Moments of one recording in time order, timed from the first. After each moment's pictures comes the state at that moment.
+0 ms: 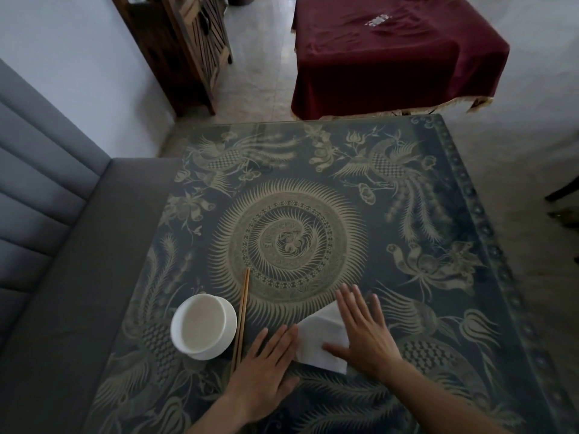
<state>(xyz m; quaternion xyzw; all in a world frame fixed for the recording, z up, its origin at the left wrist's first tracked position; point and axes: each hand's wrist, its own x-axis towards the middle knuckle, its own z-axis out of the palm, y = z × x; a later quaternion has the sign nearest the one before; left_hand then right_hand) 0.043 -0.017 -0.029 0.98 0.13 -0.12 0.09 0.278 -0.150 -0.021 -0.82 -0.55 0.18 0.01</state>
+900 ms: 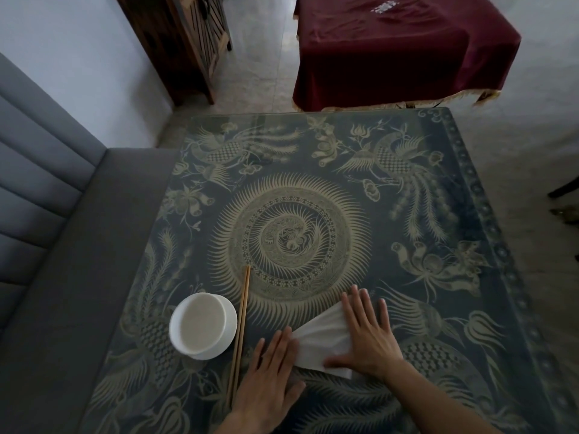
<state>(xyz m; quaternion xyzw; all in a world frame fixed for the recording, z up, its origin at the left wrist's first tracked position) 0.035 -0.040 -0.062 0.97 0.20 -0.08 0.10 0.280 -0.148 -0.041 -0.83 -0.51 0.22 -0.03</state>
